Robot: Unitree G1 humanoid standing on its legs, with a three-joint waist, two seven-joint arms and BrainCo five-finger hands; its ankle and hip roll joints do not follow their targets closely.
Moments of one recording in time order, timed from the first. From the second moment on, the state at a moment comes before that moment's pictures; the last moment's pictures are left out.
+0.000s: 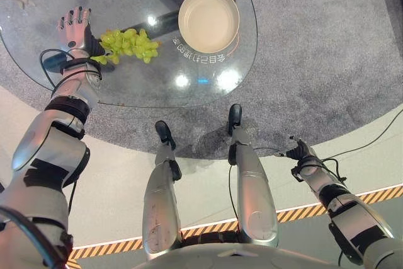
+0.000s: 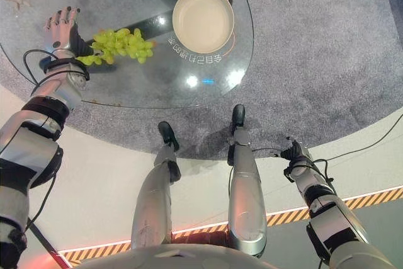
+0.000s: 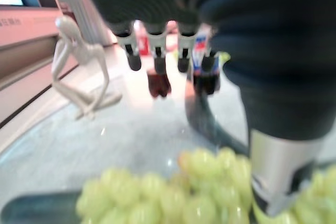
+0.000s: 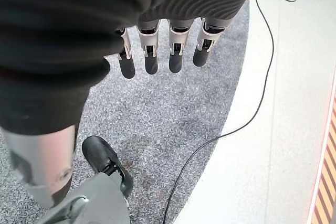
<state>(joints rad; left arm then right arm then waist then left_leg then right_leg) -1.12 0.72 -0.68 1.14 0.34 0.14 0.50 -0.44 -0.51 0.45 1.08 -0.05 0.03 -0.26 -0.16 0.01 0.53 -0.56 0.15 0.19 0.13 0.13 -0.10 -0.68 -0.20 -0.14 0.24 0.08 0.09</state>
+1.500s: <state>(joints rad) -1.23 0.73 -0.68 1.32 0.31 0.25 0.46 -0.44 -0.55 0.45 0.94 0.04 -0.04 -0.30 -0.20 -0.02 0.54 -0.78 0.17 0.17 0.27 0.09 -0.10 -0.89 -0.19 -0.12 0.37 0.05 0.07</state>
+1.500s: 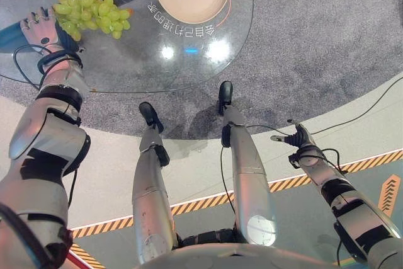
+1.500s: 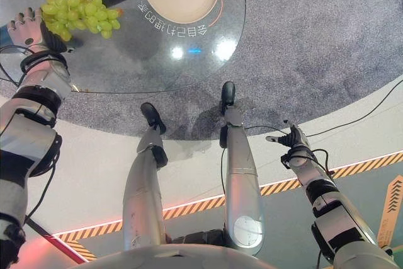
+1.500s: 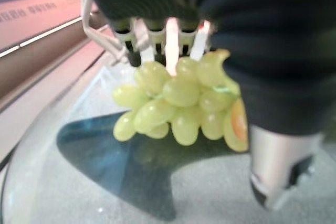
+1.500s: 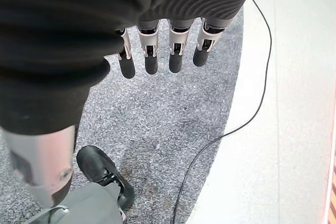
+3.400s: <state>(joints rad) -1.13 0.76 -0.66 1.31 0.36 0.25 0.66 -0.42 -0.60 0.45 0.70 0.12 -0.06 -0.38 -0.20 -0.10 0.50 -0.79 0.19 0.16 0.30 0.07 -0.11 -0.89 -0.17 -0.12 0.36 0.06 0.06</state>
